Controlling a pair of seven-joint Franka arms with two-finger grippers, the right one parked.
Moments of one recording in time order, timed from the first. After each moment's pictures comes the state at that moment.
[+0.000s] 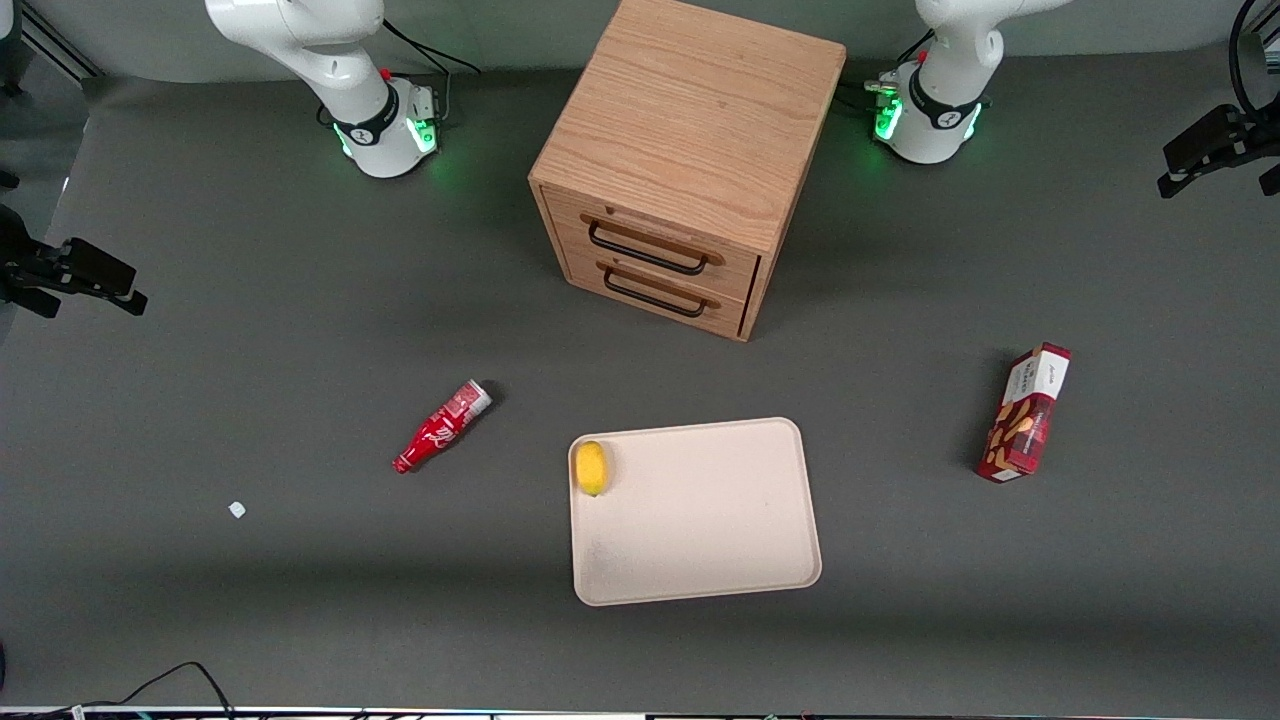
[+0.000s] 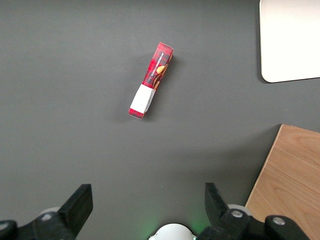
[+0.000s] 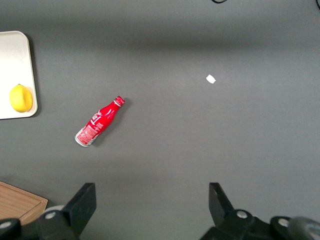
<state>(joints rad) 0.22 -0.22 -0.14 -1.71 -0.01 1.48 0.09</state>
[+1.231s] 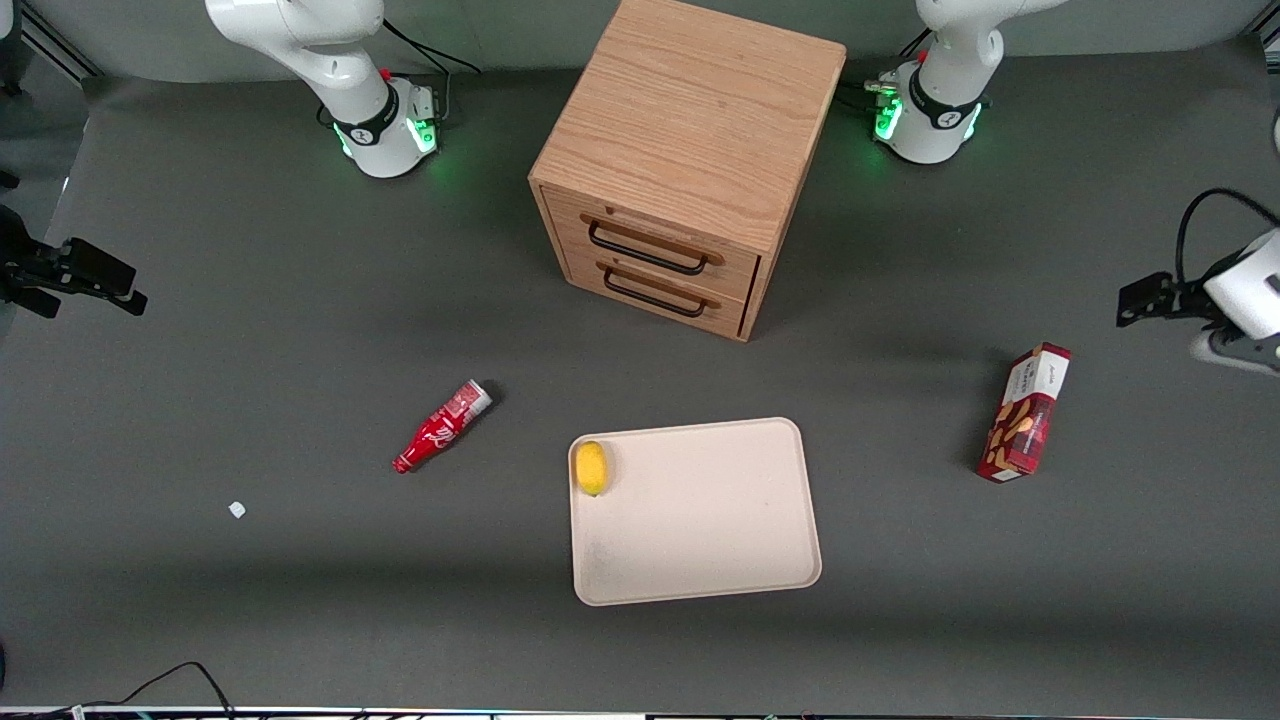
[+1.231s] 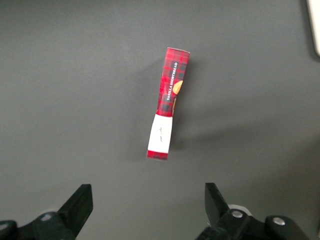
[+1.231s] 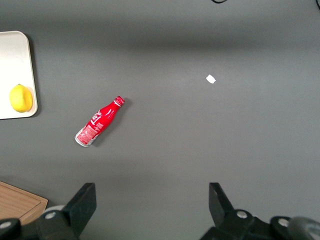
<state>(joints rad) 0.26 0.06 -0.13 -1.86 0.06 1.85 0.38</state>
